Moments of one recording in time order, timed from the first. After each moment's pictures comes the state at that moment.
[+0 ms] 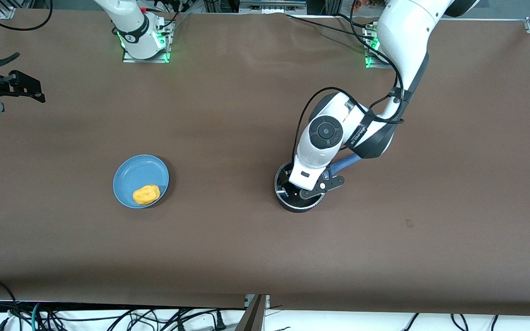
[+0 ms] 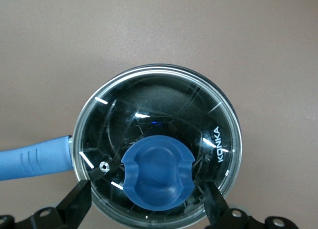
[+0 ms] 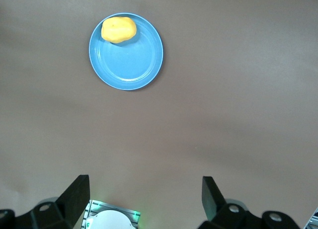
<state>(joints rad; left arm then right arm) -0.40 0.69 -0.22 -1.40 0.08 2.07 -1.02 -0.05 0.03 0.01 -1.57 -0.04 1.47 -0.31</state>
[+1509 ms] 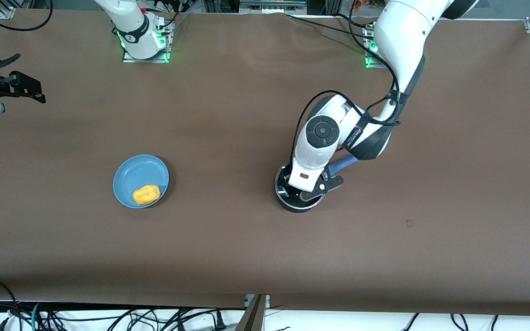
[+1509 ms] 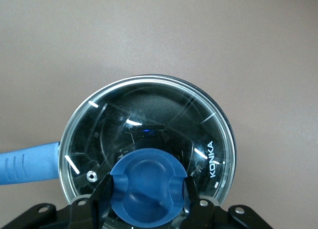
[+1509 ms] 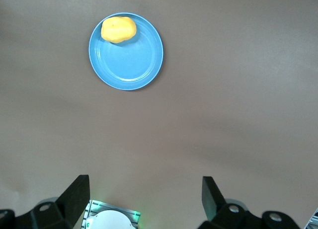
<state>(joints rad) -0.41 0.71 -0.21 -1.40 0.12 2.12 -1.09 -0.05 0.04 0.01 -1.57 -0.04 1.47 -0.31</state>
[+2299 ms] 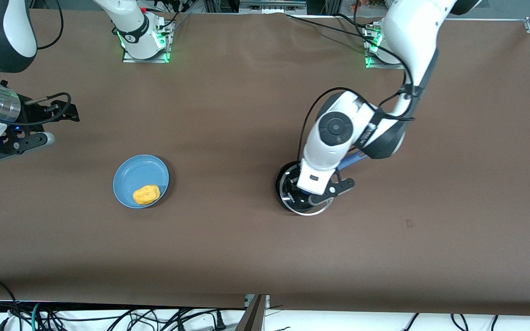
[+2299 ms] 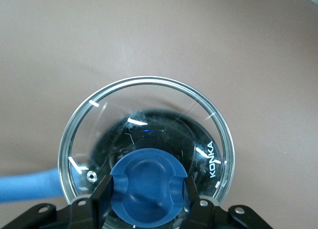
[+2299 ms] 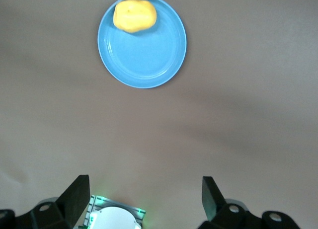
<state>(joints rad) -0.36 0.65 -0.20 -1.36 0.10 2.07 -0.98 0.03 0.18 0.01 -1.54 -0.04 1.47 -0.28</state>
